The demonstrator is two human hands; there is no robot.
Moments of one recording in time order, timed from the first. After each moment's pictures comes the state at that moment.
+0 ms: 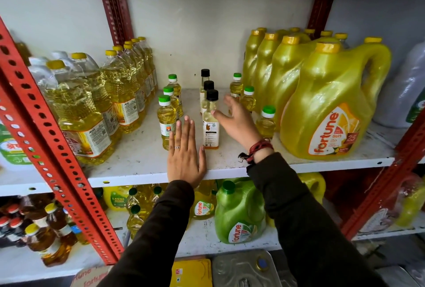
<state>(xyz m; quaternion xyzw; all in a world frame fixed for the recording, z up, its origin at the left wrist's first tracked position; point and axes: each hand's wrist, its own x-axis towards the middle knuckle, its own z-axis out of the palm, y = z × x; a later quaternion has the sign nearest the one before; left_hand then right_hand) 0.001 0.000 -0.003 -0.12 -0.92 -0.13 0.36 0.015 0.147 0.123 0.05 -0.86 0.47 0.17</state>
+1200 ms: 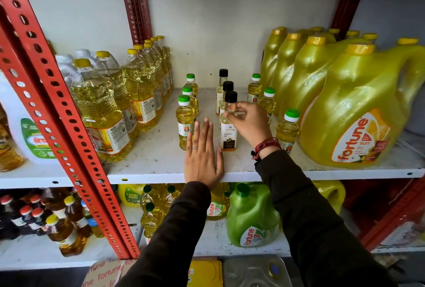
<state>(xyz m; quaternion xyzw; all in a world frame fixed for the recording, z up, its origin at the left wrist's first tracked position) 0.001 0.000 -0.002 -0.12 -0.92 -0.13 0.36 -0.021 0.138 0.106 0.03 -0.86 0.44 0.25</state>
